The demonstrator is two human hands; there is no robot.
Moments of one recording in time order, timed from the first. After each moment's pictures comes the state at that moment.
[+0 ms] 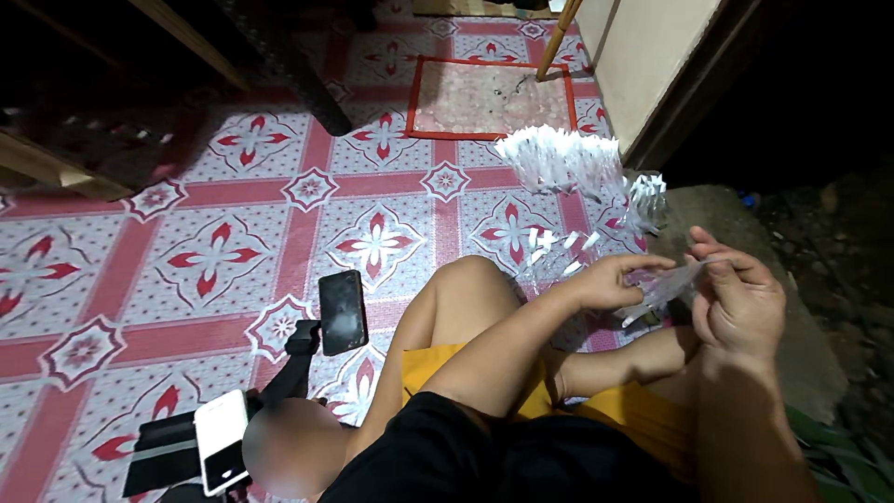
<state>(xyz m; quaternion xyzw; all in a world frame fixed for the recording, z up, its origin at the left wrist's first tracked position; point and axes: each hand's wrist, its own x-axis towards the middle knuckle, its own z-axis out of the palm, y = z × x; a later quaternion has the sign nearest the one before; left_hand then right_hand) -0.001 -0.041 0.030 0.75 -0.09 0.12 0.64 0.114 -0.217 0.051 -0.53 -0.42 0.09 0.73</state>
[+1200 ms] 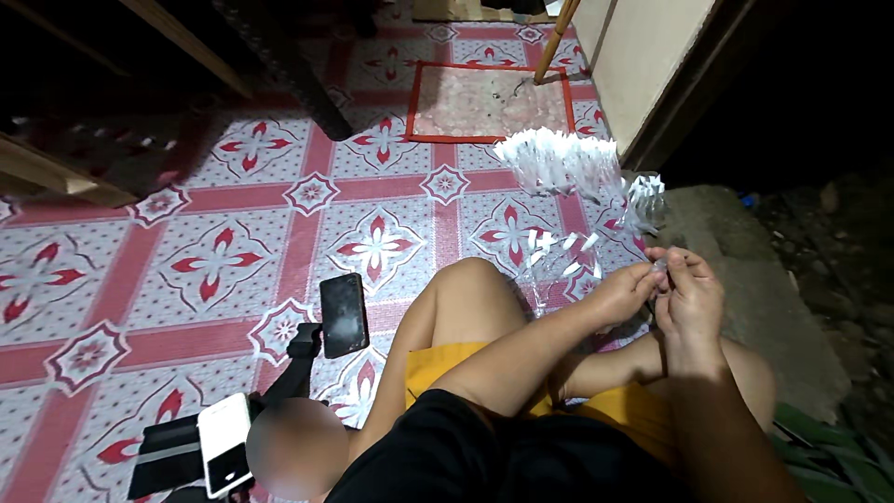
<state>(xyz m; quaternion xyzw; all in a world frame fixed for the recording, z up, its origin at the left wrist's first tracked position) 0.063 -0.088 -0.079 0.74 0.00 0.17 0.65 0.116 -0.196 -0.011 -0.58 -0.23 0.16 0.77</state>
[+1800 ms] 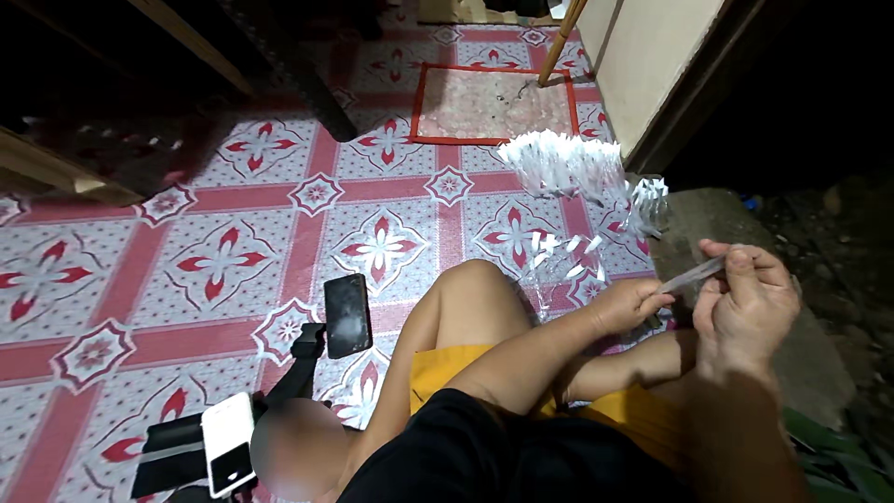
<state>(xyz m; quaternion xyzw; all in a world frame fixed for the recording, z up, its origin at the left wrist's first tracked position) 0.082 -0.095 -0.139 0.80 -0.08 0.23 0.55 0.107 -0.206 0.060 -0.53 -0.32 0.02 0.78</state>
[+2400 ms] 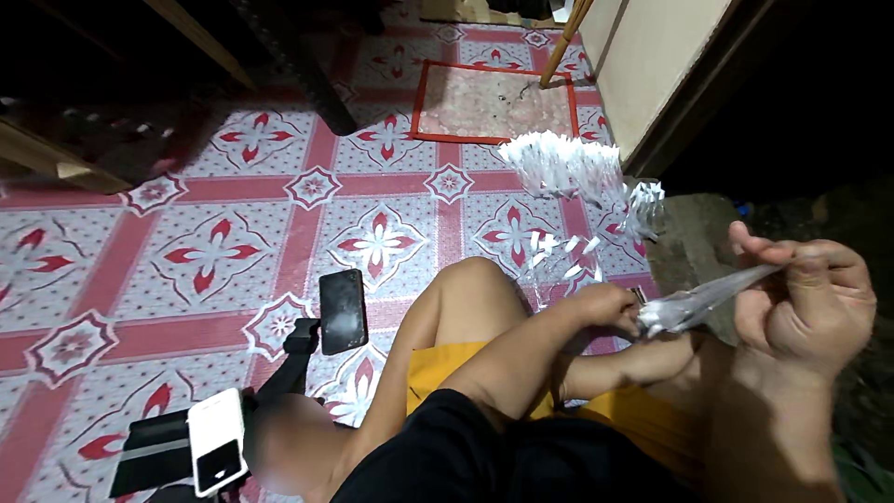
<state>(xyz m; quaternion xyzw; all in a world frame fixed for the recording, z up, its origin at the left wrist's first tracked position) 0.070 -0.064 -0.139 0.92 -0.07 0.00 0.39 0.120 -0.228 0.110 -0.45 -0.45 0.05 0.77</state>
